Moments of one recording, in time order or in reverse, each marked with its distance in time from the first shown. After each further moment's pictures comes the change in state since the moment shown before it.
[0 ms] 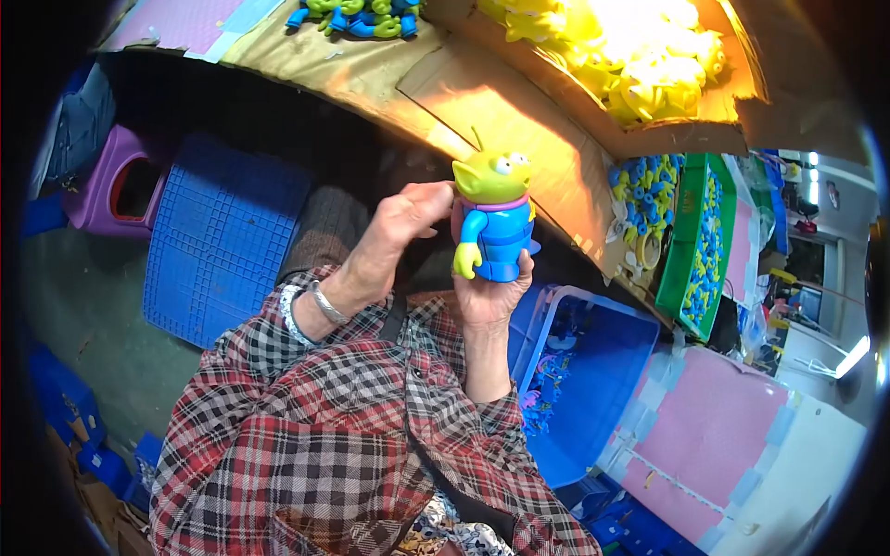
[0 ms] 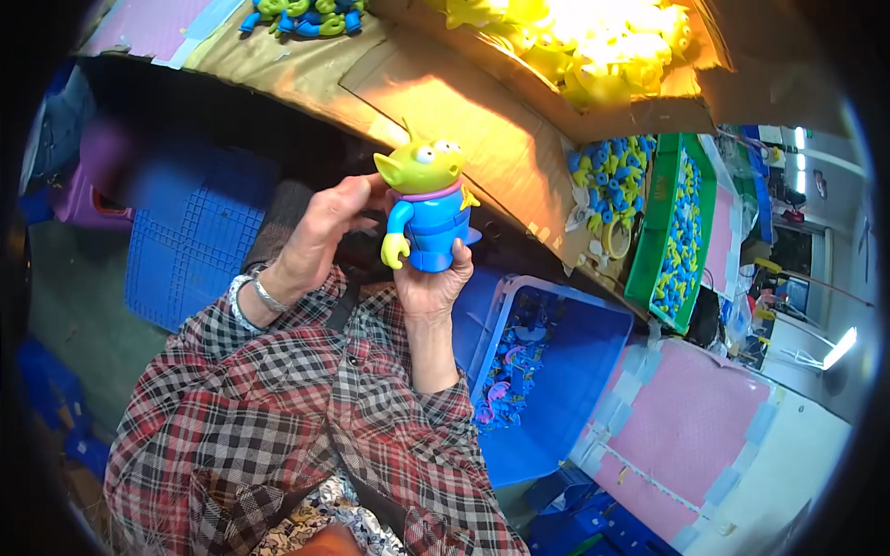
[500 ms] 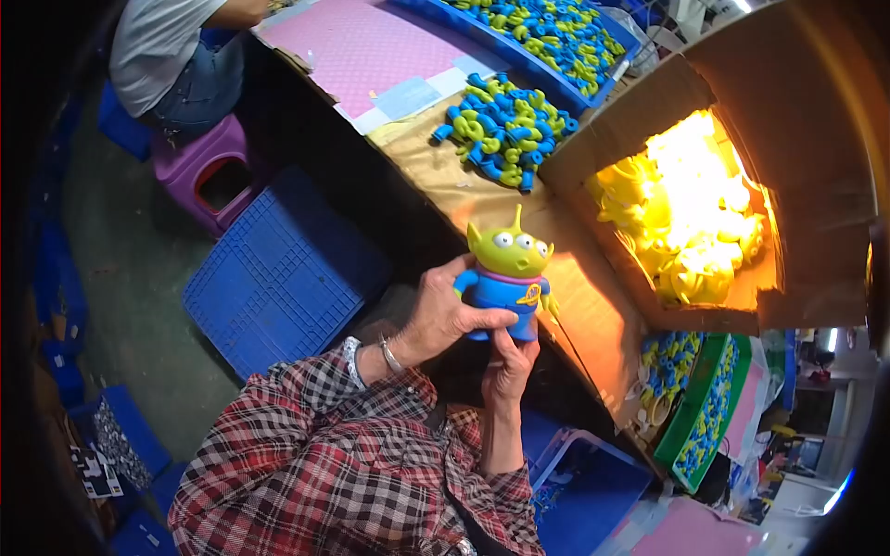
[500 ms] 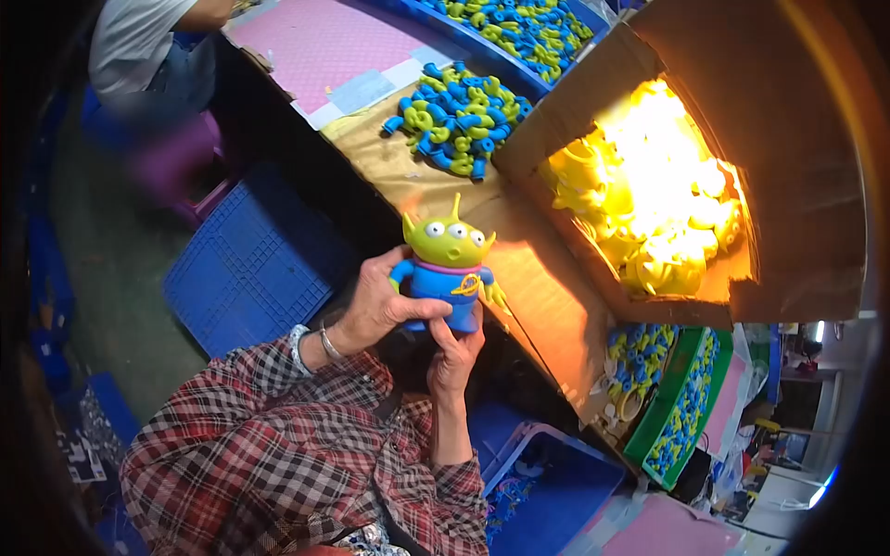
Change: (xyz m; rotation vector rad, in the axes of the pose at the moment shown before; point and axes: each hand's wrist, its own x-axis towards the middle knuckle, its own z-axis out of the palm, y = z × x) left_hand -0.001 0.064 -0.035 0.247 0.345 0.397; right_hand 0.051 0.060 0.041 -0.920 -0.092 -0.150
